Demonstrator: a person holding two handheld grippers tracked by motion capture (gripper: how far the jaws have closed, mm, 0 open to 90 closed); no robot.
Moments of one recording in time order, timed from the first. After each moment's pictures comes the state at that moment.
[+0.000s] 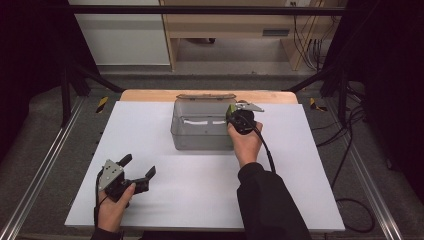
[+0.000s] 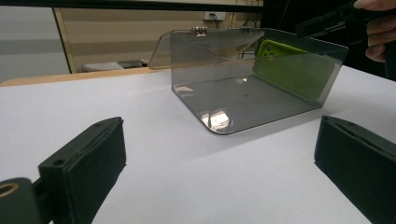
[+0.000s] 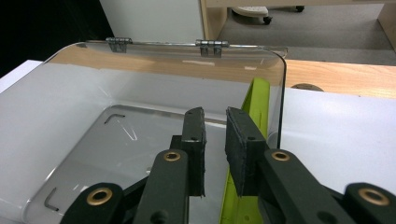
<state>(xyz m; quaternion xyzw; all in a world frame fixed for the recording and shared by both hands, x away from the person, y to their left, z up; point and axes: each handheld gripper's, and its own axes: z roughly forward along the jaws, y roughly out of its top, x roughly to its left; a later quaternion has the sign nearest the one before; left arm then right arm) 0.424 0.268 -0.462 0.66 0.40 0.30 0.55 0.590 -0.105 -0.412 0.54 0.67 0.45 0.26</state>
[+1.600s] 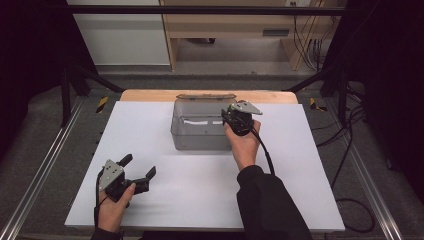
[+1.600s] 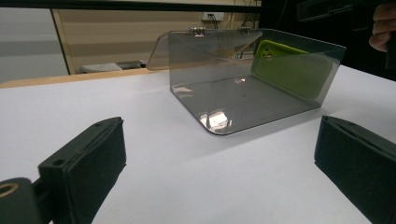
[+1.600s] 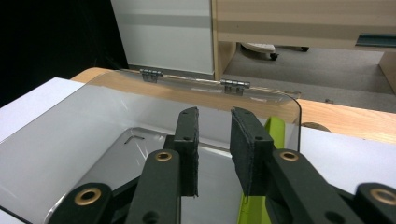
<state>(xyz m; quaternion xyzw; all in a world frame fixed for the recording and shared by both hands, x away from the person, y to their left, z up) 0.423 0.267 -0.462 0.66 0.40 0.30 0.55 0.576 -0.095 -0.399 0.48 0.66 0.49 0.30</state>
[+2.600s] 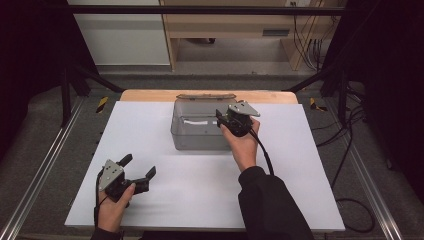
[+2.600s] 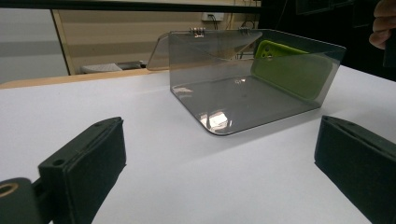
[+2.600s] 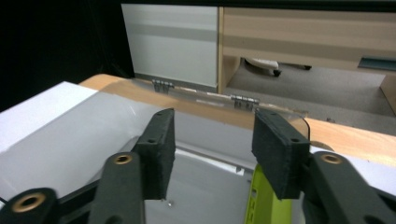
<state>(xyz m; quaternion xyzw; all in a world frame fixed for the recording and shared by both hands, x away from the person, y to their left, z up) 0.423 0.267 -0.462 0.66 0.40 0.30 0.55 0.572 -0.089 -0.396 0.45 0.66 0.51 0.32</state>
